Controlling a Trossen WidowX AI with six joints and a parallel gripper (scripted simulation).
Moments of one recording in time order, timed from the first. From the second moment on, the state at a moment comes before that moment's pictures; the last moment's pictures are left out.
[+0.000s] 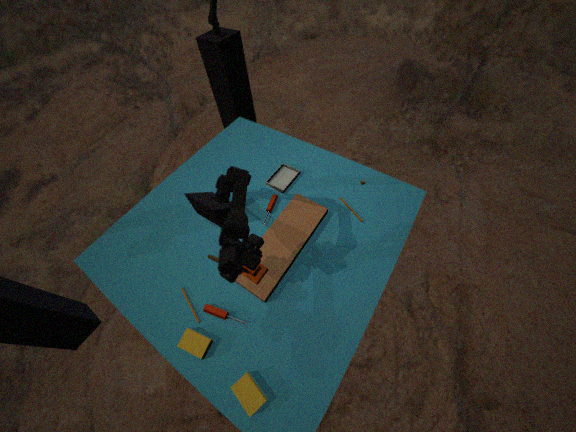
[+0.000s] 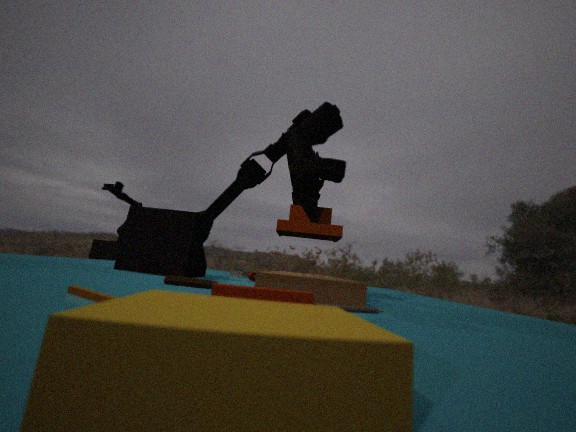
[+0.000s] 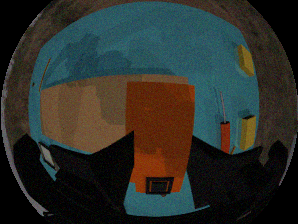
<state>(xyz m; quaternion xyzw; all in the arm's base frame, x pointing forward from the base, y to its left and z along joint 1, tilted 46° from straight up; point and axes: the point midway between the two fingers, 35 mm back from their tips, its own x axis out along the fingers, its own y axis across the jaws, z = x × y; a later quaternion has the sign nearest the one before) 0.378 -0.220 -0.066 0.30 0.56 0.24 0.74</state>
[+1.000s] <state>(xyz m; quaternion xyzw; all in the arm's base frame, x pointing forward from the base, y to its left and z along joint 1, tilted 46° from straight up) 0.410 -0.140 0.060 0.18 0.52 0.34 0.76</state>
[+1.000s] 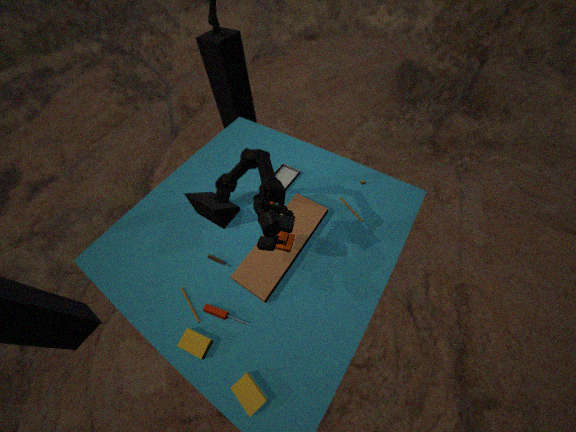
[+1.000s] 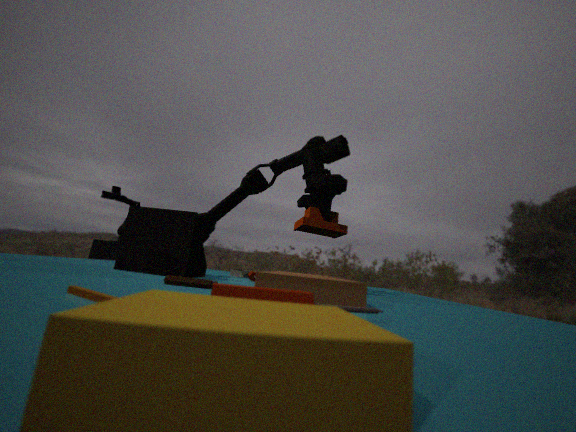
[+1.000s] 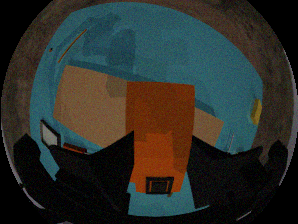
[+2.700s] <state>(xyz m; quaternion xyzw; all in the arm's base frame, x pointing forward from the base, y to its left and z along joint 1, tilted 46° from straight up) 0.281 0.105 0.263 -0.08 0.31 0.59 0.74</state>
